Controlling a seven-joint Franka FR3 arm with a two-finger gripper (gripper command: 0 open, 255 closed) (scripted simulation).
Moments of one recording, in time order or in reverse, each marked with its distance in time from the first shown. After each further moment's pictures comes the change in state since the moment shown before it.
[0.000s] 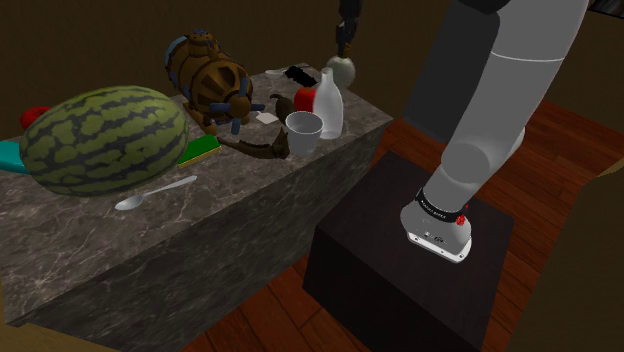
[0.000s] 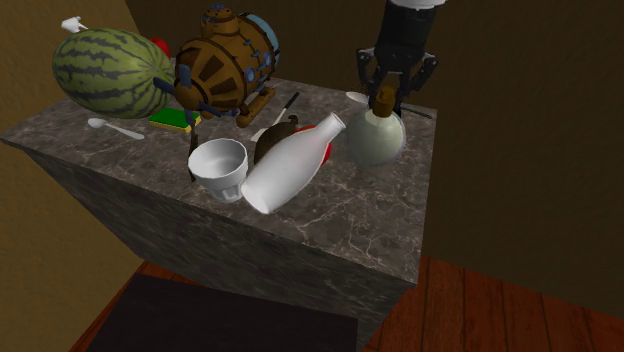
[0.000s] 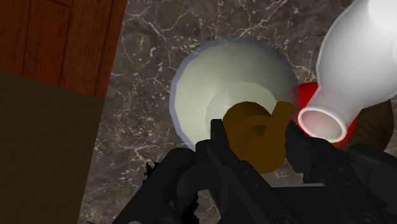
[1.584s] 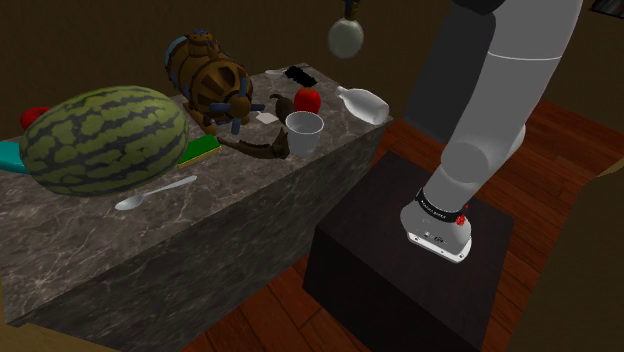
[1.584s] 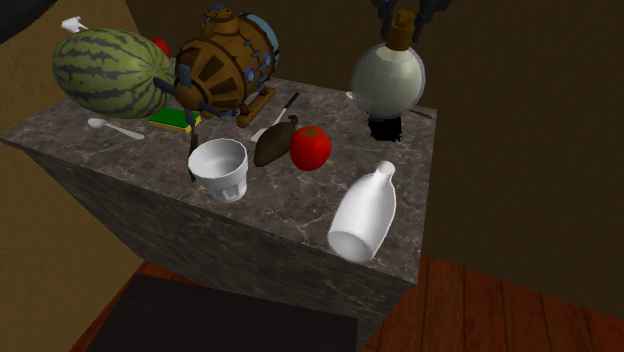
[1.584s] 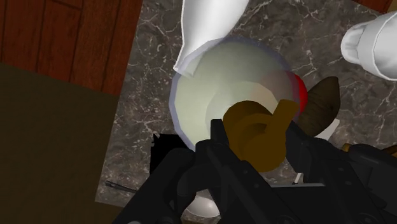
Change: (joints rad) arm -0.016 0.027 -0.006 0.360 0.005 -0.334 0.006
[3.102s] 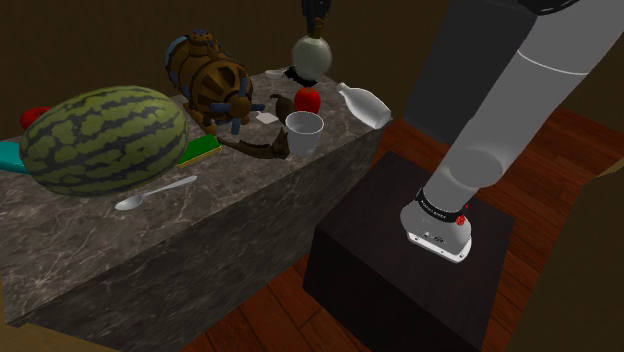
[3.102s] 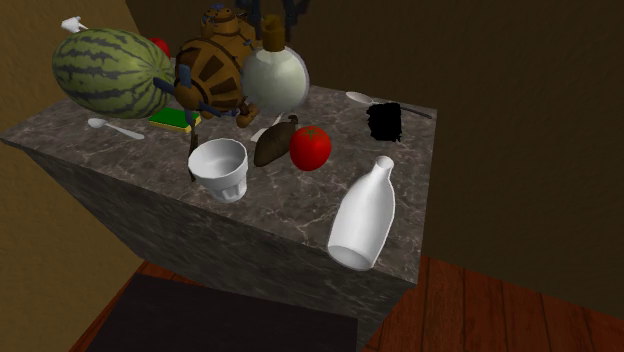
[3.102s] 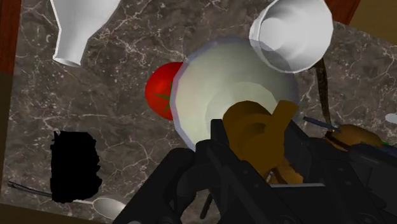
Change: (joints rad) arm 0.223 -0.238 0.156 -0.334 -0.037 0.117 0.365
